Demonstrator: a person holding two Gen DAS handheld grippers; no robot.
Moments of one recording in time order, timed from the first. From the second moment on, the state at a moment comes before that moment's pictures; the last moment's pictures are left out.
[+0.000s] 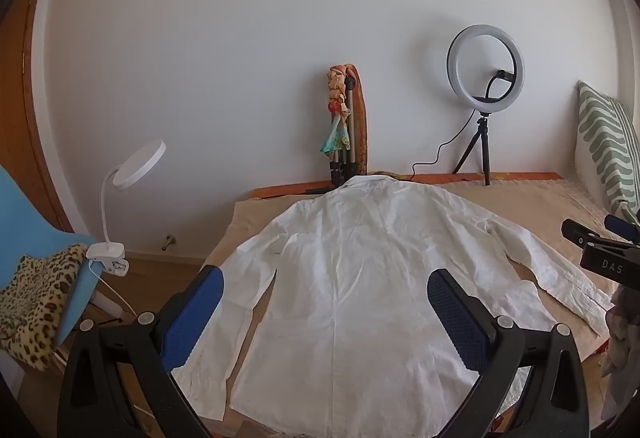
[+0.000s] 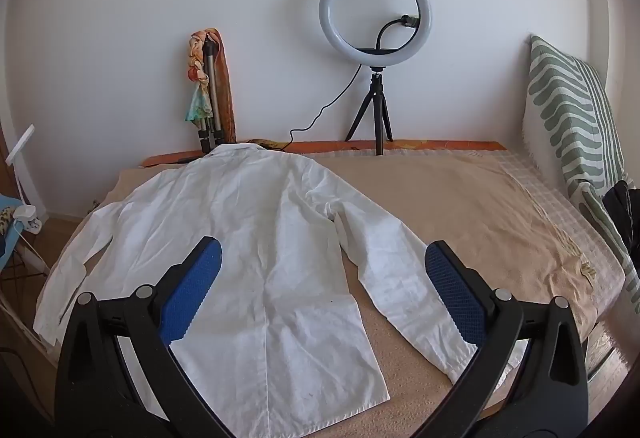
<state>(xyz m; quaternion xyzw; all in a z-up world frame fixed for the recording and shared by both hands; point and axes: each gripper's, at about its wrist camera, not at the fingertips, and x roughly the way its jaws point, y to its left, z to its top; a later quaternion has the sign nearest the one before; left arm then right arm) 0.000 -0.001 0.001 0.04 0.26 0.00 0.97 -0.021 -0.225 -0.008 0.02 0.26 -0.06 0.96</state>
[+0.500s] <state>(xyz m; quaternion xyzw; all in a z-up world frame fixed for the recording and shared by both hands) 0.001 0.002 -0.003 0.03 0.26 0.00 0.97 -0.022 -0.225 -0.013 0.01 0.26 -0.06 0.96</state>
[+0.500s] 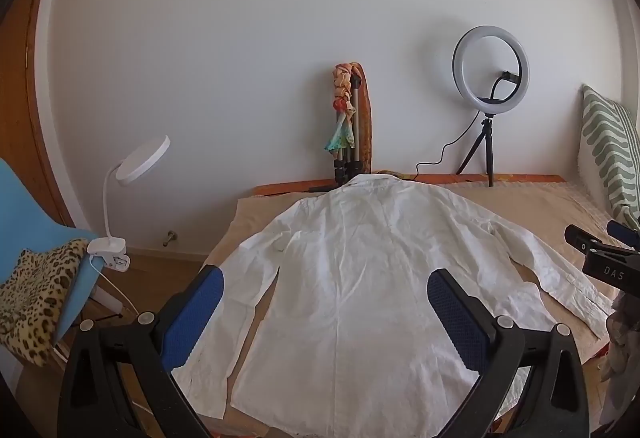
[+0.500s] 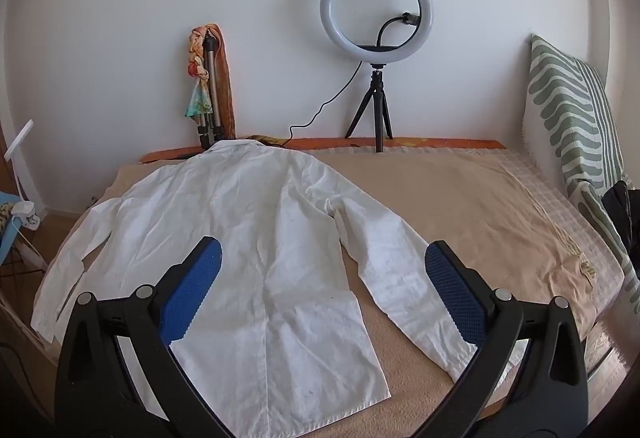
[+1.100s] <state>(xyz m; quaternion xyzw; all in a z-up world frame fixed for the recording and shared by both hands) 0.001 0.003 -0.007 0.03 0.26 0.00 0.97 -0.021 -0.224 -0.006 0.02 0.26 -0.06 0.96</state>
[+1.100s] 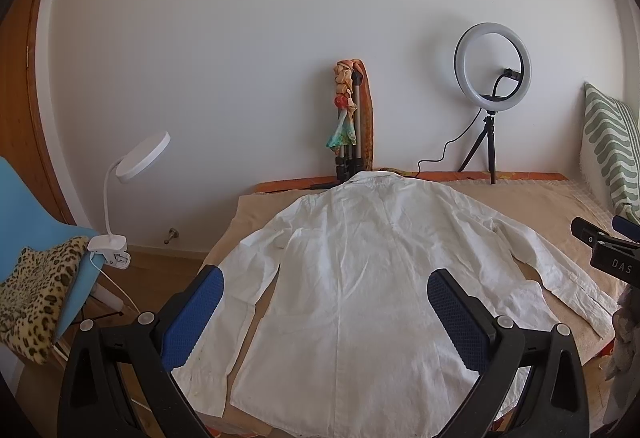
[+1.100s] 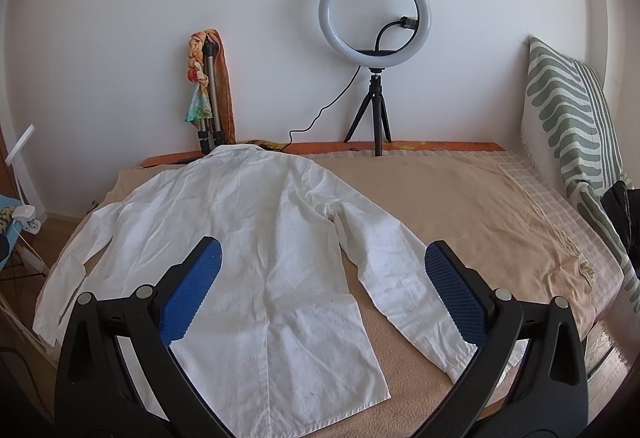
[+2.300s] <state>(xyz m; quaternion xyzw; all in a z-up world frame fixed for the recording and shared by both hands) 0.002 0.005 -0.009 0.03 0.26 0.01 0.97 -0.020 -0.225 -0.001 0.02 0.25 -0.06 0.96</state>
